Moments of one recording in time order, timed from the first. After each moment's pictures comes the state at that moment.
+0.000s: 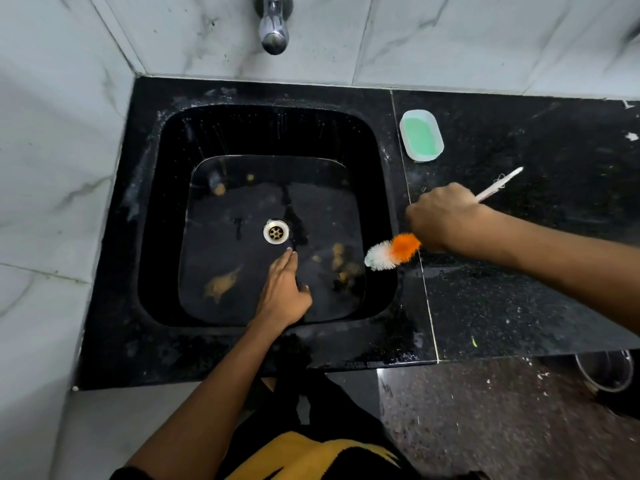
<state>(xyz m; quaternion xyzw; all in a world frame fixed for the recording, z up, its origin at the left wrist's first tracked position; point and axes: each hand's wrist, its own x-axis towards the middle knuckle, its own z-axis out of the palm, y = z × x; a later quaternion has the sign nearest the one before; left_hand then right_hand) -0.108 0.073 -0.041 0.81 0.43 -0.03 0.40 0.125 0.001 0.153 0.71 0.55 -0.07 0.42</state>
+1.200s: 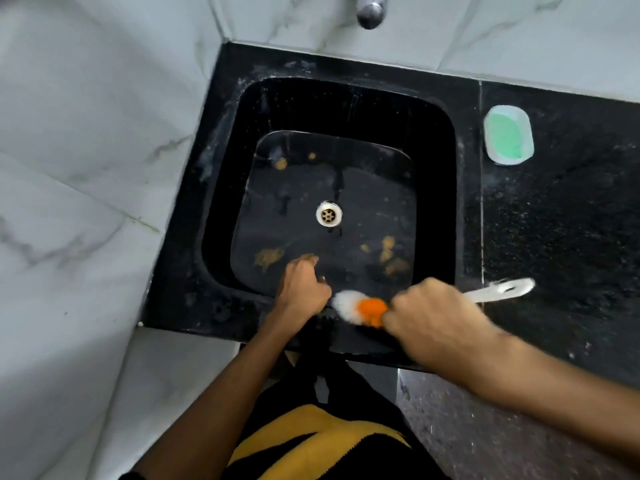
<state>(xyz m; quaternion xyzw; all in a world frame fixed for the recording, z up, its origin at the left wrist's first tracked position) -0.157 0.076 0.001 0.73 0.55 0.00 0.40 -0.027 -0.025 0.181 0.56 0.78 -0.13 0.24</state>
